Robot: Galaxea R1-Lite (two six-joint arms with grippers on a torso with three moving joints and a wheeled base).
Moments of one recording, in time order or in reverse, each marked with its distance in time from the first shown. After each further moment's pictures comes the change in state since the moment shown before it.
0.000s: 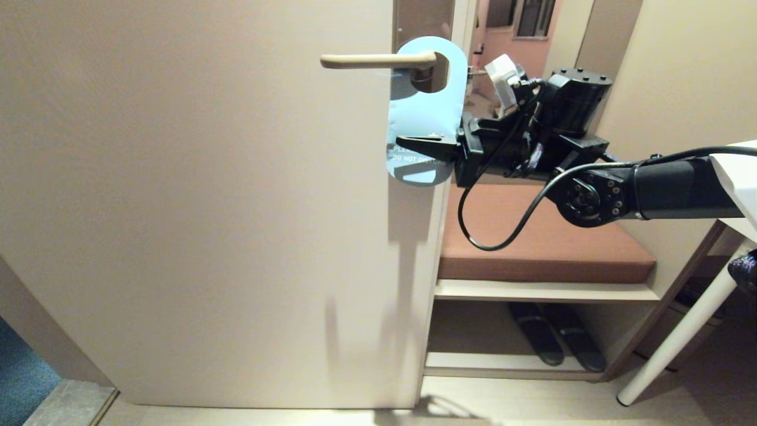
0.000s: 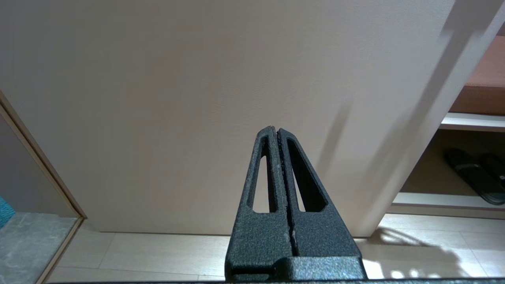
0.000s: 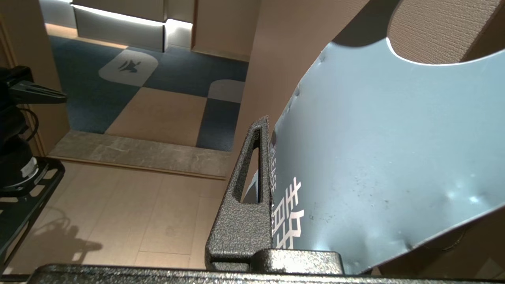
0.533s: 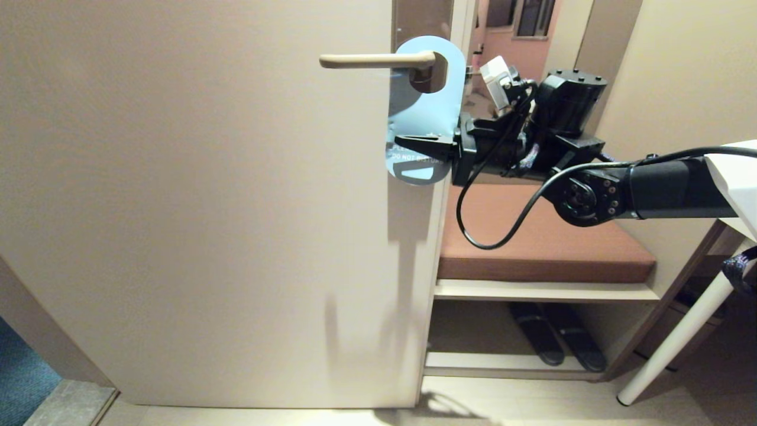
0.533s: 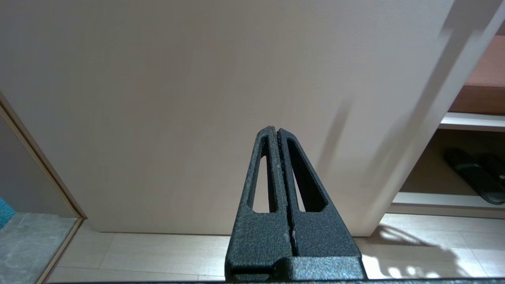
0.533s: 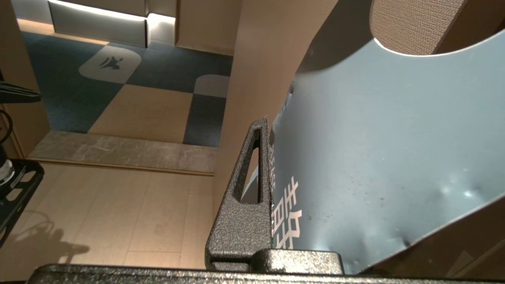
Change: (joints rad) left arm 0.000 0.000 0.000 0.000 0.000 0.000; right arm 0.003 0.009 -0.019 0.007 -0.064 -0.006
